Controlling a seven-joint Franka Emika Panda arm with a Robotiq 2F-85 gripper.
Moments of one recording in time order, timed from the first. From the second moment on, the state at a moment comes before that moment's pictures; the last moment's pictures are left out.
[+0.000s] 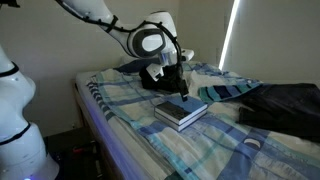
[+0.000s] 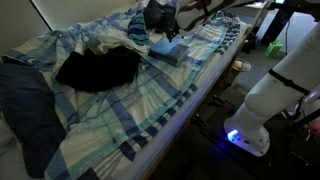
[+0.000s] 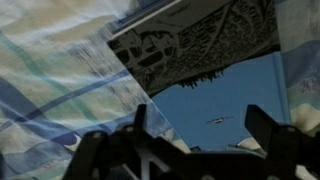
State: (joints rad) arm -0.17 -0.08 -0.03 -2.29 -0.14 2.57 0.20
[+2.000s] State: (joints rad) arm -0.16 0.22 -0.15 -1.85 -0.14 2.22 0.09
